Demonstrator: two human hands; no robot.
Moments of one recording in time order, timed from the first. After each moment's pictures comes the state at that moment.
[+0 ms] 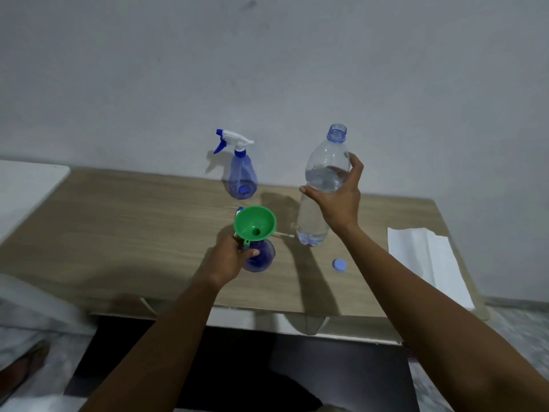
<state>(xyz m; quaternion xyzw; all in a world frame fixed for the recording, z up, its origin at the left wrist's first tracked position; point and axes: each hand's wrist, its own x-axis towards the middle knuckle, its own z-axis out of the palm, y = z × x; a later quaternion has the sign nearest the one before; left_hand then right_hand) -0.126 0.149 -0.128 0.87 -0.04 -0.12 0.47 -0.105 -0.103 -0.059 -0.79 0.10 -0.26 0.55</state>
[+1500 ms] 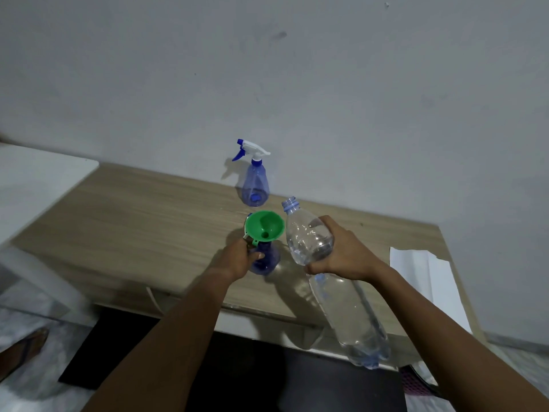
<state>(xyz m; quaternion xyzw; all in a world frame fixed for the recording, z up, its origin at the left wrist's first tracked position) -0.106 0.154 -0.173 0.88 -0.03 -0.14 0.45 -0.190 -0.102 -0.026 -0.92 -0.05 0.08 0.38</state>
